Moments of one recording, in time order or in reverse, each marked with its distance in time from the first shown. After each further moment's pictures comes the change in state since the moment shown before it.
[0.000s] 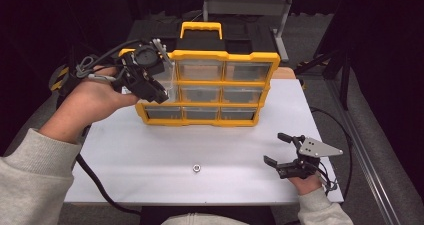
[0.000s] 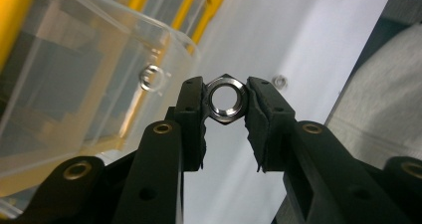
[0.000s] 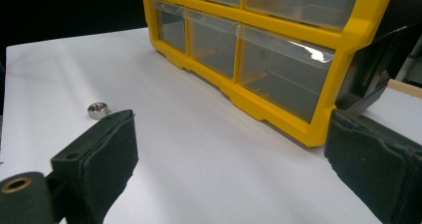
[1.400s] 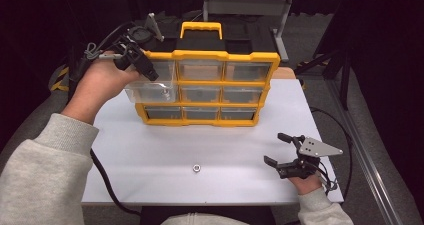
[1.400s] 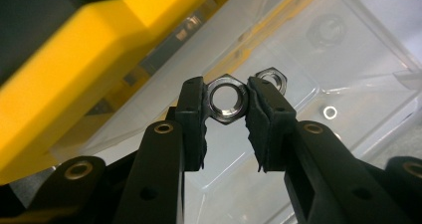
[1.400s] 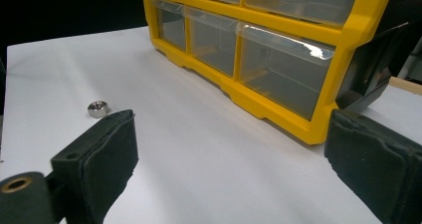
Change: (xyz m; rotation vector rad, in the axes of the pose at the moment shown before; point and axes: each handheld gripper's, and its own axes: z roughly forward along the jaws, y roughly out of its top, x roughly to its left) left arm 0.064 0.005 0.032 0.102 0.081 -0.354; right arm -0.001 -0.001 0.001 0.001 0.004 0.007
